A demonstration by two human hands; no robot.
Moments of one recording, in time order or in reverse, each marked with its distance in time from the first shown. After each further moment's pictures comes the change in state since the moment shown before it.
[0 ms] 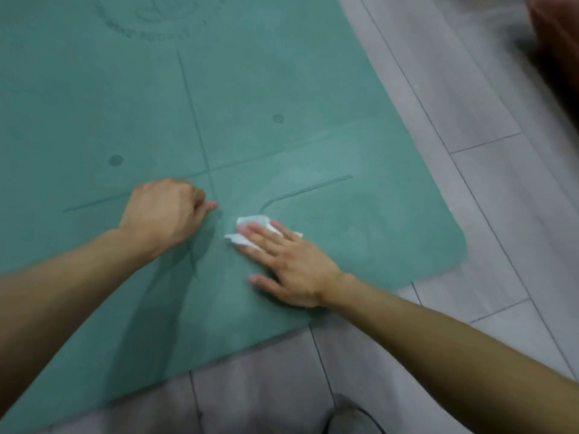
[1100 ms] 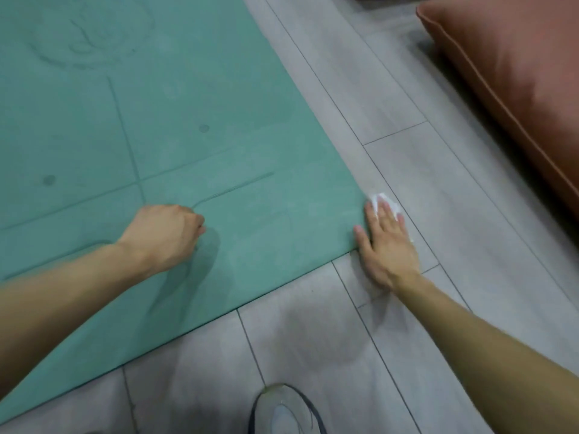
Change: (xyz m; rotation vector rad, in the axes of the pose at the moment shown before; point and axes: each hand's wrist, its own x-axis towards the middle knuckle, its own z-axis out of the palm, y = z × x) left_hand -0.009 0.121 -0.017 0.146 -0.124 0.213; right_hand -0.243 0.132 -0.009 0.072 0.172 0.971
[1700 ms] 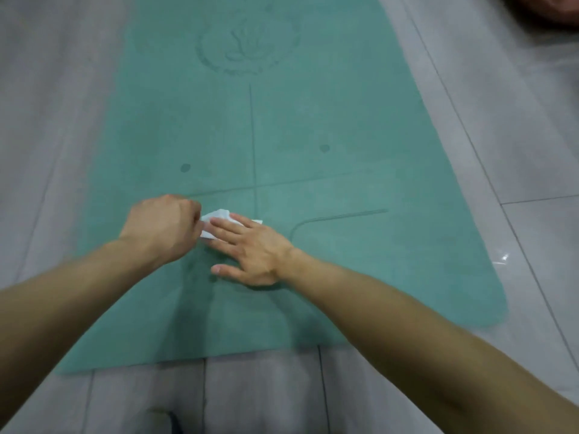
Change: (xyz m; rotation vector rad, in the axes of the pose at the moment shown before) left_hand -0.076 -0.125 -0.002 -0.046 -0.005 -0.540; right_hand 0.068 -0.382 0.069 -0.154 -0.189 -1.352
